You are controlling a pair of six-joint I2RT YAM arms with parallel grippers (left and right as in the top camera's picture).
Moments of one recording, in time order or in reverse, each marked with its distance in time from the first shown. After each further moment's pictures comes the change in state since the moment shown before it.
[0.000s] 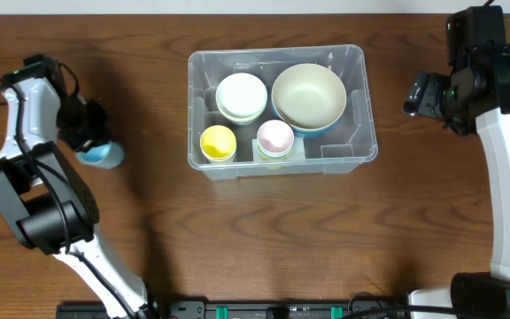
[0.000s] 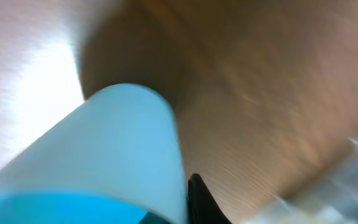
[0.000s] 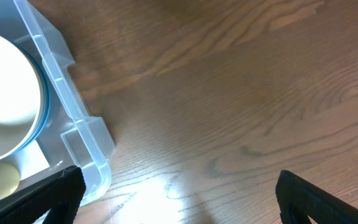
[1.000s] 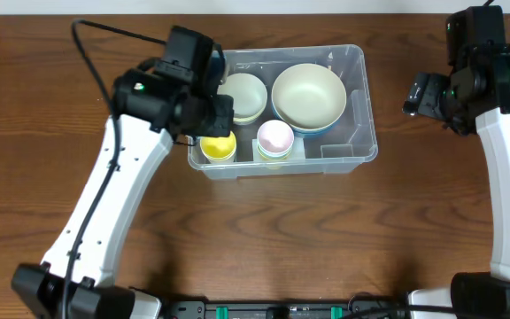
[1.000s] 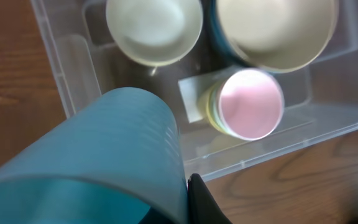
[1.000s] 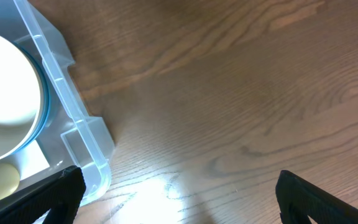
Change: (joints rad) left arm -0.716 -0.481 -0.020 -0.043 -0.181 0.145; right arm 0.000 0.000 0.000 0.000 0.000 0.000
